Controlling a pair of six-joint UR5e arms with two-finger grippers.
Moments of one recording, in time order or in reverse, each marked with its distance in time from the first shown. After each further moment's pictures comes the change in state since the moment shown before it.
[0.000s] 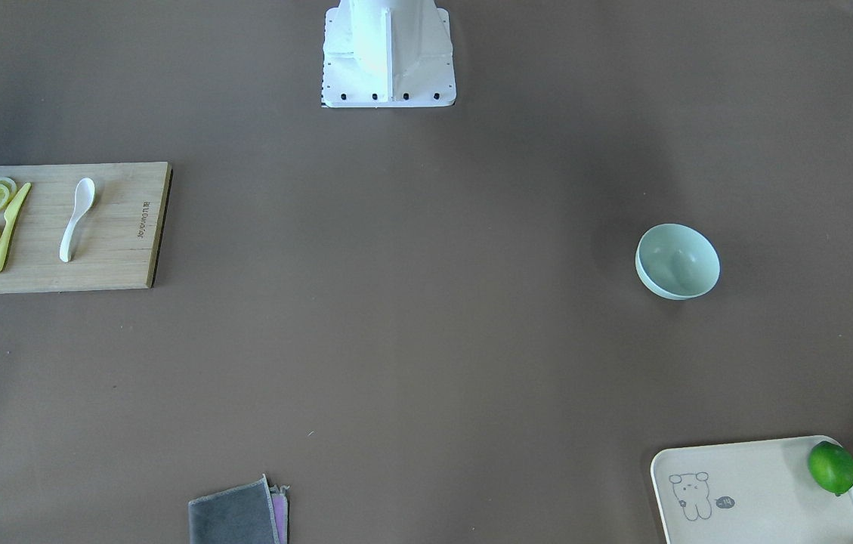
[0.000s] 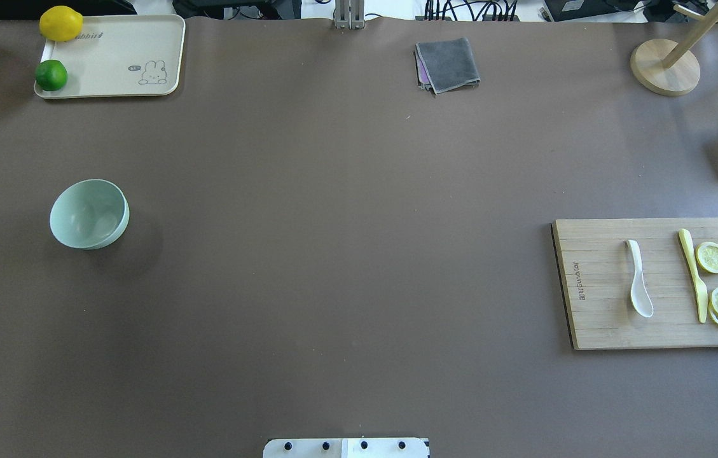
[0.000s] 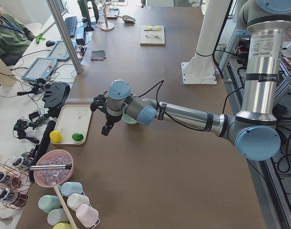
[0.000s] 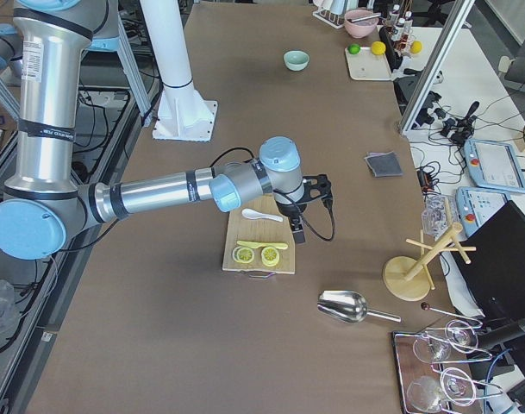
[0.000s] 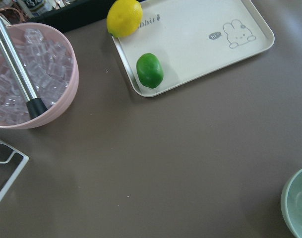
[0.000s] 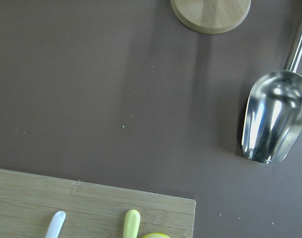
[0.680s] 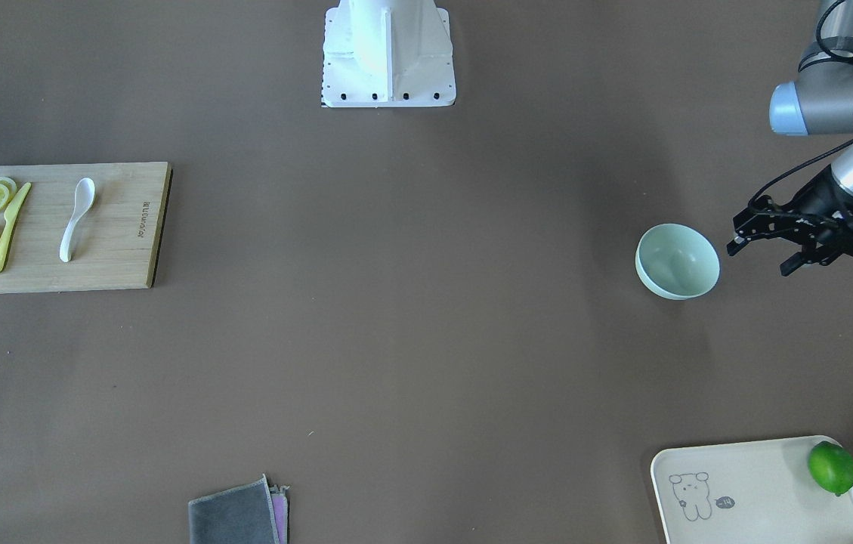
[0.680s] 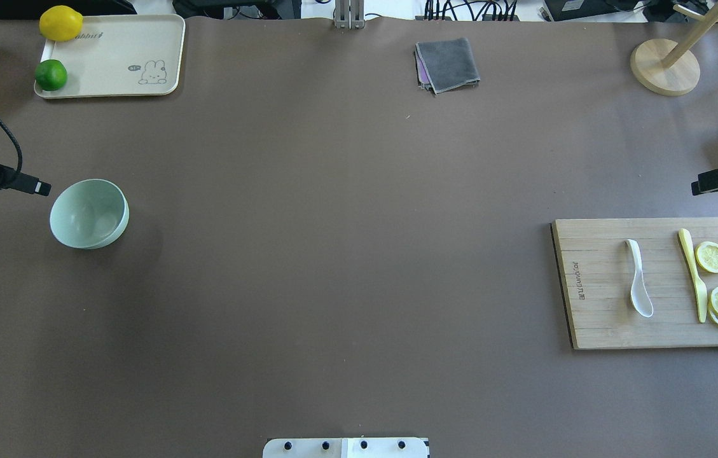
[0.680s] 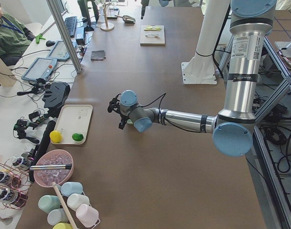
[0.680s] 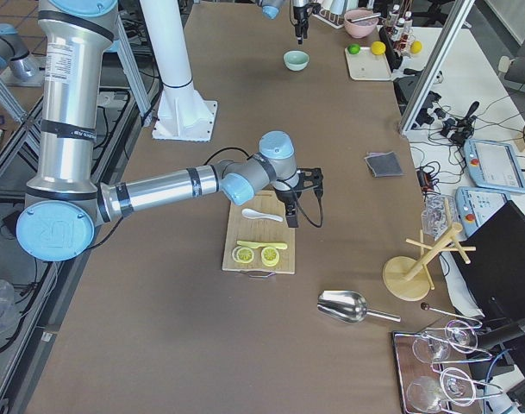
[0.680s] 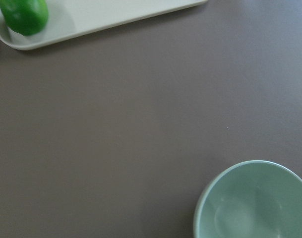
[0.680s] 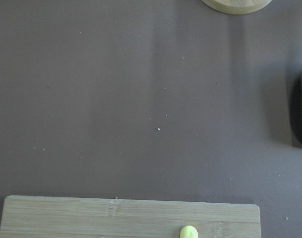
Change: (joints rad) left arm 0.335 -0.025 0.178 -0.419 0.053 -0.436; right arm -0.227 -0.002 -0.004 0.150 -0.155 0.348
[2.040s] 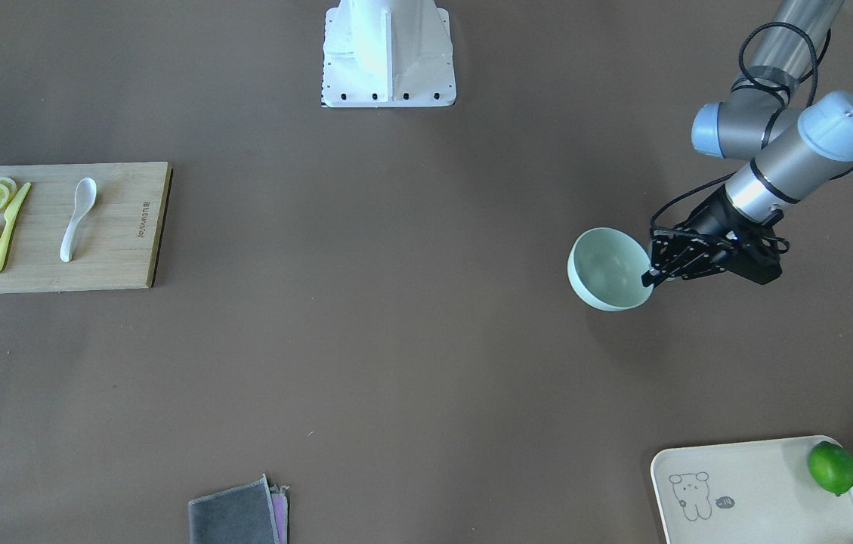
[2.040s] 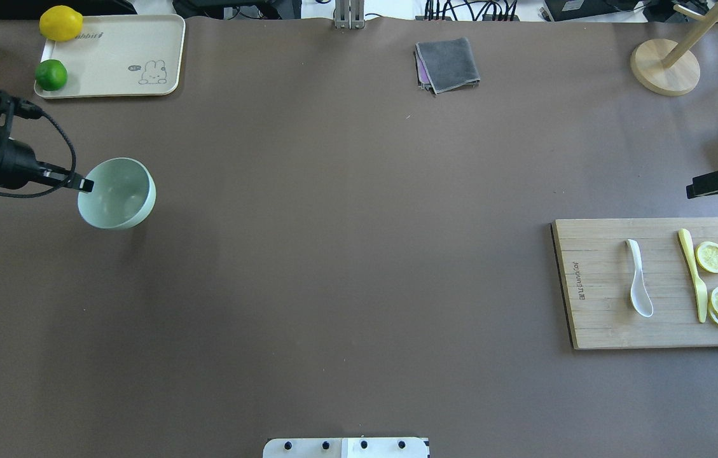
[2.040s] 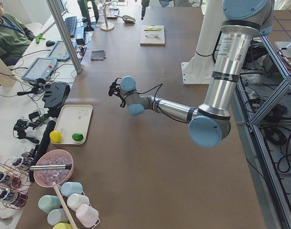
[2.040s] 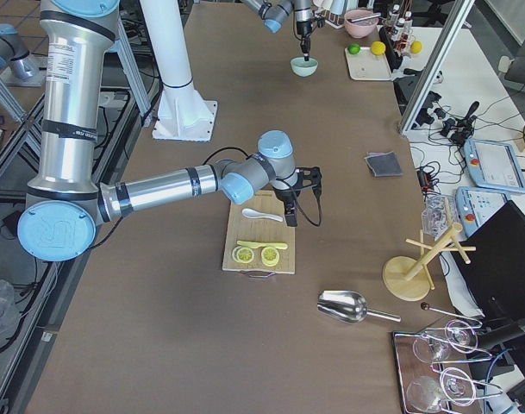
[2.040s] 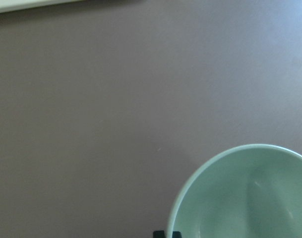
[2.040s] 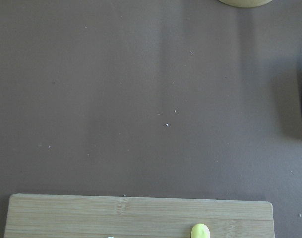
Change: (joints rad) left arm 0.136 -0.215 0.000 -0.039 0.052 -0.336; right arm -0.008 -0.001 0.005 0.003 -0.004 0.007
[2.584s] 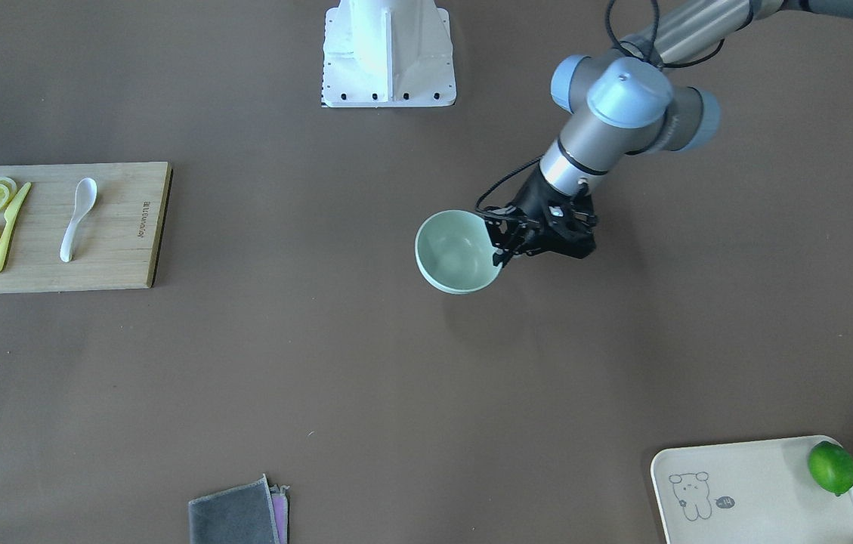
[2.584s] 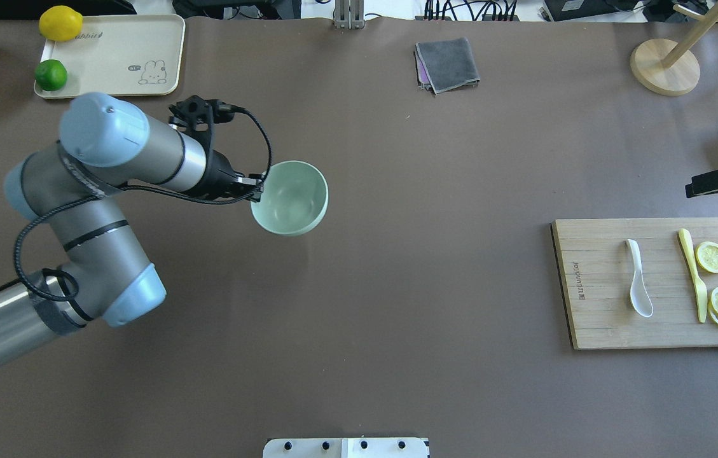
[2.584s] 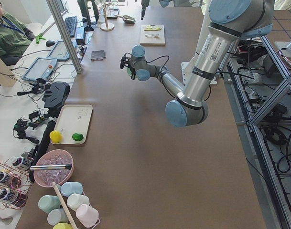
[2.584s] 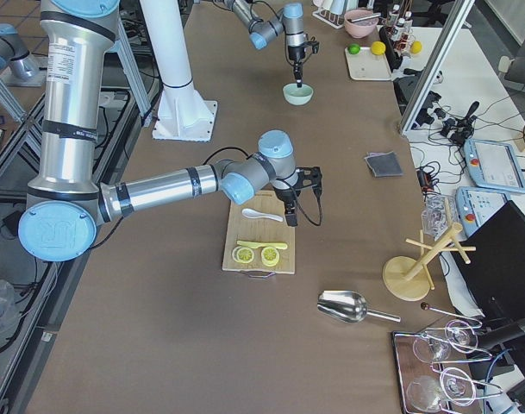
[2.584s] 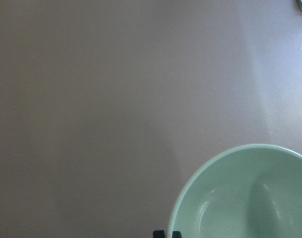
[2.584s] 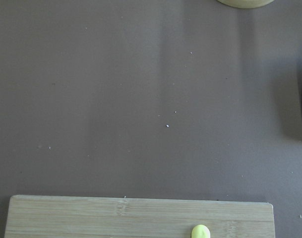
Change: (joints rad) left arm 0.271 -0.267 -0.103 0.393 0.271 -0.187; right arm 0.000 0.003 -0.001 0.000 -0.001 0.001
